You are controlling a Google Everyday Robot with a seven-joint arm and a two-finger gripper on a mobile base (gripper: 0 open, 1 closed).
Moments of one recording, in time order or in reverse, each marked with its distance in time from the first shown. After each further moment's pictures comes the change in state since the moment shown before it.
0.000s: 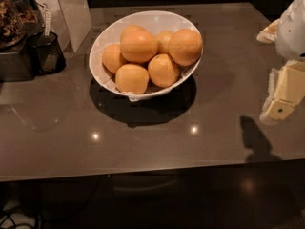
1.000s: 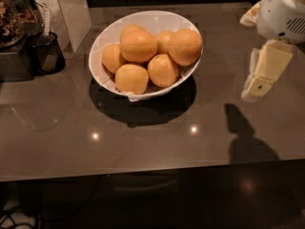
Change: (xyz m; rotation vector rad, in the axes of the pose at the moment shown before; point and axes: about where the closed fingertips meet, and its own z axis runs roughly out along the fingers) arm -0.028 -0.037 0.002 0.033 -0.048 -0.043
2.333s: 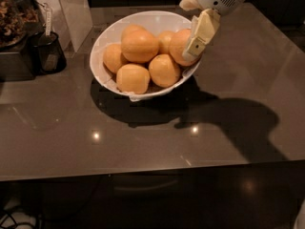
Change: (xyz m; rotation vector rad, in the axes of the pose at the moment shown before) arm -0.126 -0.083 0.055 -0.162 -0.387 -0.088
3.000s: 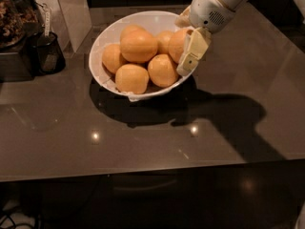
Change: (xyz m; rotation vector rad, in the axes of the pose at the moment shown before) arm 0.013 0.008 0.039 -0.056 0.019 0.014
